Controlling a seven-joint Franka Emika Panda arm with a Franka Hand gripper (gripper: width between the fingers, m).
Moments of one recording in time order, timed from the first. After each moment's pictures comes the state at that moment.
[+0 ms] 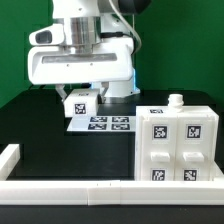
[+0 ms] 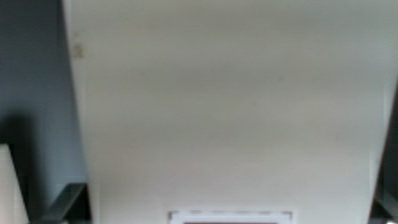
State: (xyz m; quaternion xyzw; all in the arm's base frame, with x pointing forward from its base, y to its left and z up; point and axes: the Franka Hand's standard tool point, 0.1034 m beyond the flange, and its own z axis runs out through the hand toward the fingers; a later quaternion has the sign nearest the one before) arm 0.483 -0.060 0.116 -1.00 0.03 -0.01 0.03
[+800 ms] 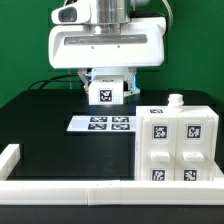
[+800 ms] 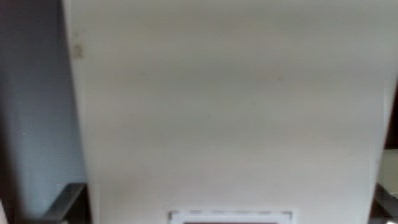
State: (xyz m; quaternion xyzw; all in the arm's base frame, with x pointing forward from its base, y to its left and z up) arm 0.520 -0.023 0.142 -1.00 0.02 0.00 0.01
